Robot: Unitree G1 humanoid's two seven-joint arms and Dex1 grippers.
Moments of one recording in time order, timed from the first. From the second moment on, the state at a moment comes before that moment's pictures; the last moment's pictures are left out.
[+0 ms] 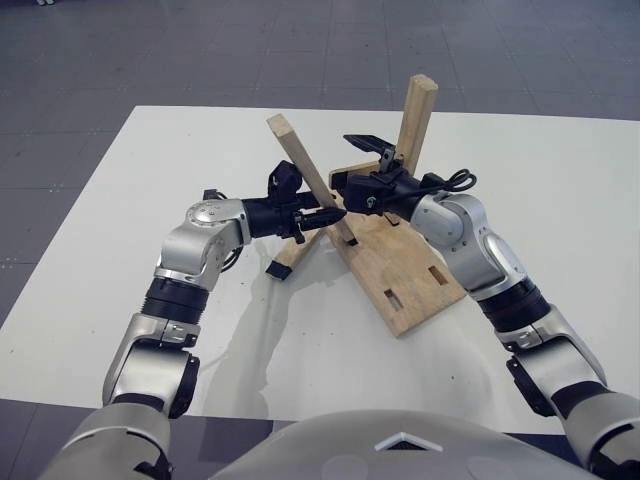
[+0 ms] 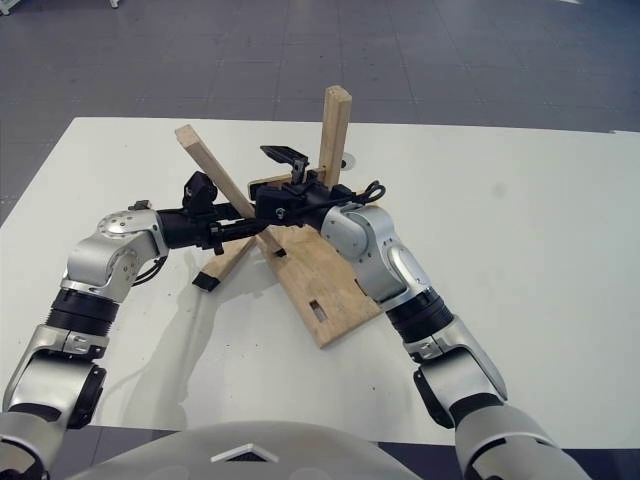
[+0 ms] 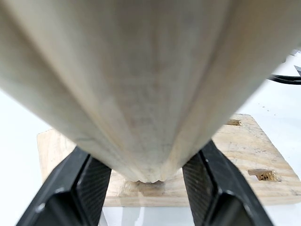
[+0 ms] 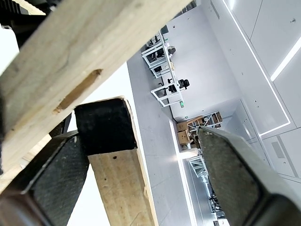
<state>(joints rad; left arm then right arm) -0.45 0.50 -0.22 0.25 -0.46 0.43 -0.94 -0.54 -0.30 0.47 0.06 -0.55 -0.04 0.44</state>
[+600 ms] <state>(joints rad) -0.46 0.50 -0.23 0.25 -0.45 0.43 -0.95 -0.48 -0.37 0.47 0.00 -0.52 -0.06 0.53</state>
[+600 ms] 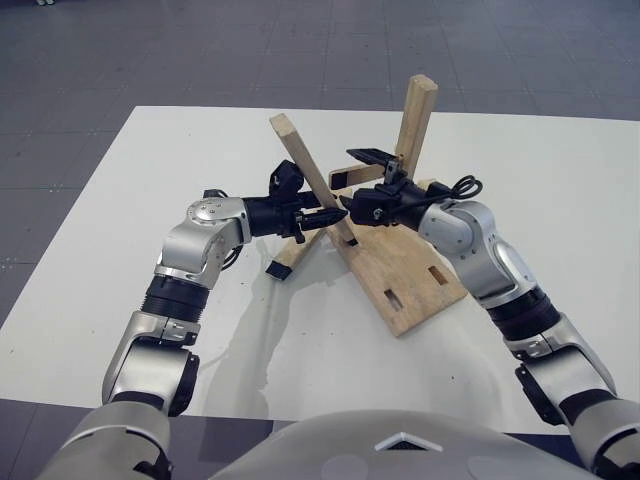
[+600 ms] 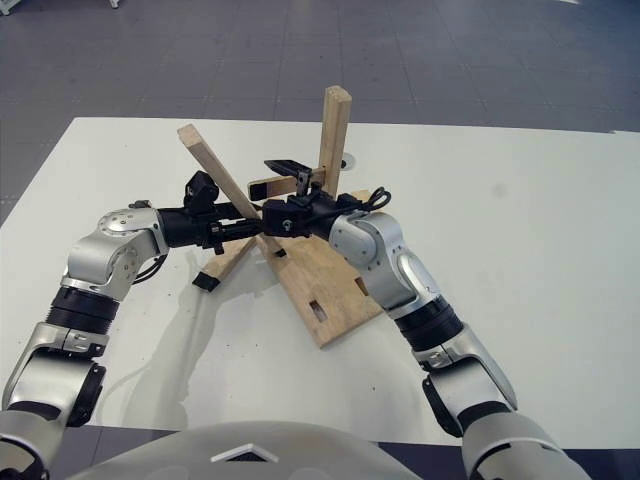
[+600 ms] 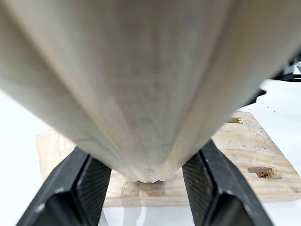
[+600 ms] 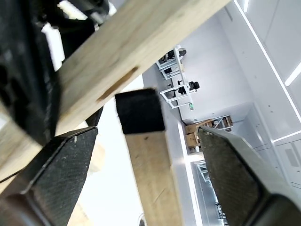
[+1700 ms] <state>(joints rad) -0.47 0.53 -0.26 0.23 -0.44 0.43 -0.97 -0.54 -0.01 0.16 -0.20 -0.03 0.83 0.39</state>
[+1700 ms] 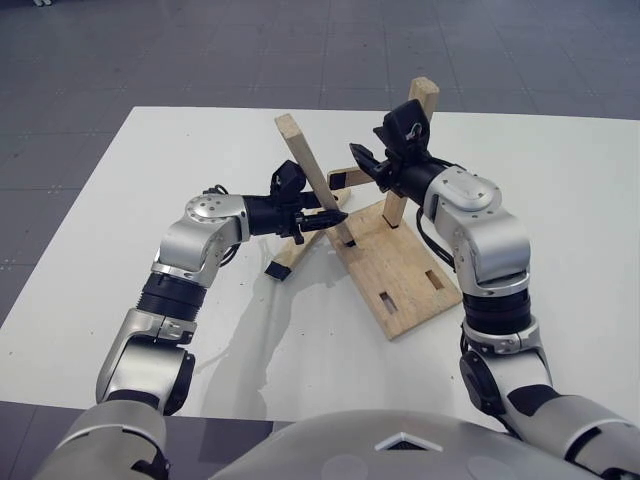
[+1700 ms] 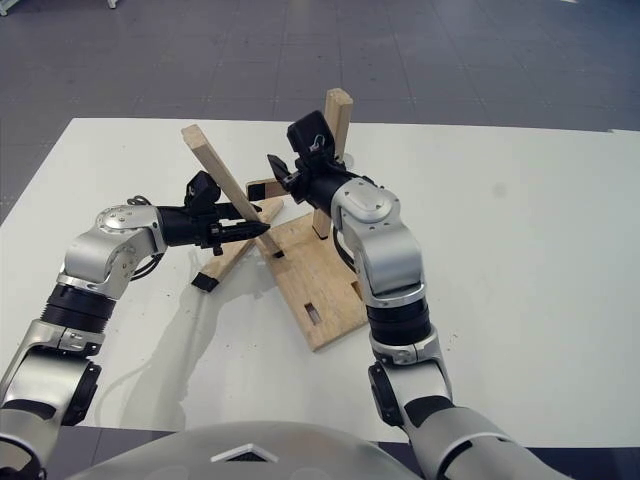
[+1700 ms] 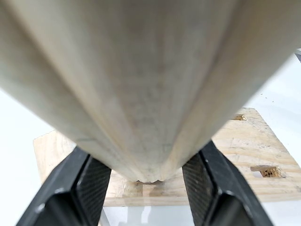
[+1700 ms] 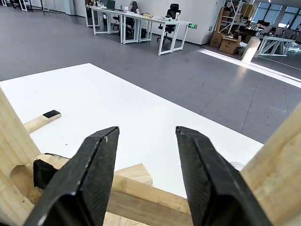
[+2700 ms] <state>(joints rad) -0.47 0.53 -0.28 0.22 -0.46 0.50 -1.00 -0.52 -0.10 0.21 -0.29 0.04 0.91 0.40</state>
